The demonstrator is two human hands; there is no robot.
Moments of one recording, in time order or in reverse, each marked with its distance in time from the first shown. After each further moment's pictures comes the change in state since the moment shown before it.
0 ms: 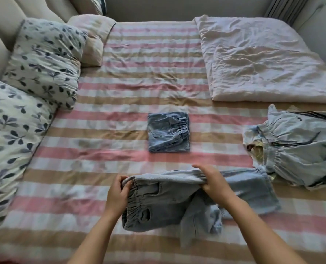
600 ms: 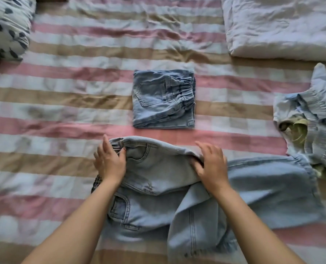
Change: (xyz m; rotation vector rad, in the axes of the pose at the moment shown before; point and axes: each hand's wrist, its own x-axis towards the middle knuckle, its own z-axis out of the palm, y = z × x) left_hand 0.135 -0.115 0.137 0.517 0.231 -0.124; right_hand 0.102 0.132 0.131 -0.203 0.253 0.113
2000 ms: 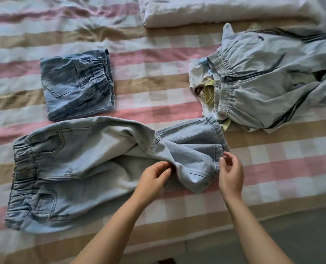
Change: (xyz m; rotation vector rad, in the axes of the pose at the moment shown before) left_hand -0.236 0.180 0.073 -0.605 -0.917 0.285; right_hand -0.139 0.226 -0.081 0.415 0.433 0.643
